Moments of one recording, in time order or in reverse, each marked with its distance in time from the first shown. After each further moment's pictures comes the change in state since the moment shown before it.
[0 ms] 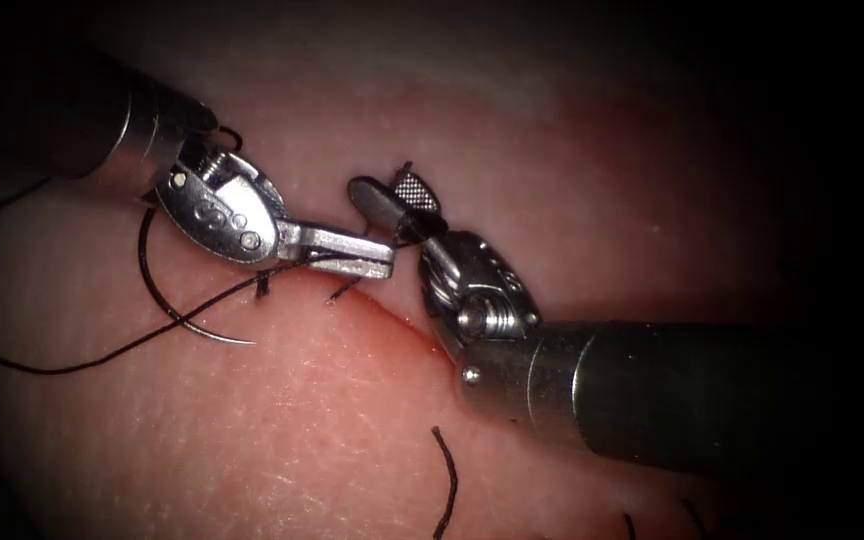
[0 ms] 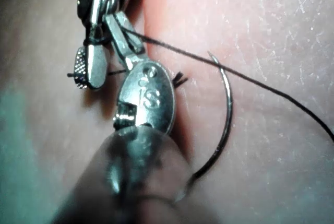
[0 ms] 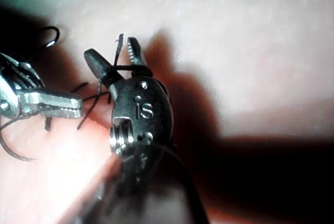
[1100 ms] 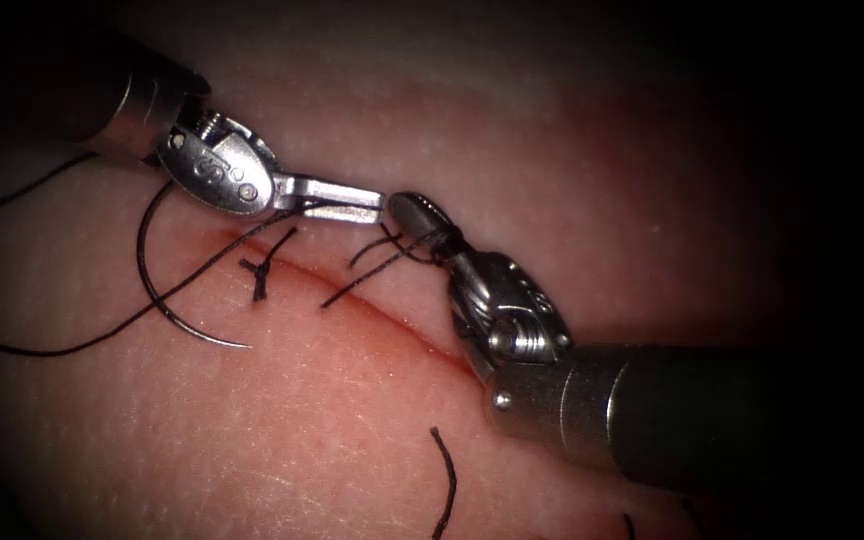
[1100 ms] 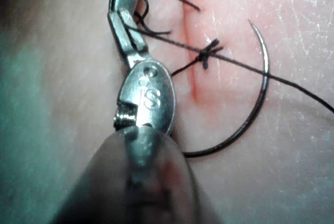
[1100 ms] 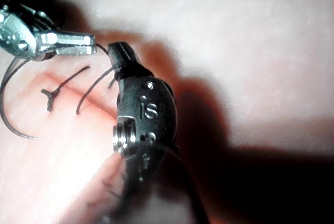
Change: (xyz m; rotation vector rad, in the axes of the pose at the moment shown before) right arm 0.000 -0.006 -0.005 0.108 0.024 -0.147; left arm -0.005 -0.006 0.000 0.057 -0.027 -0.074
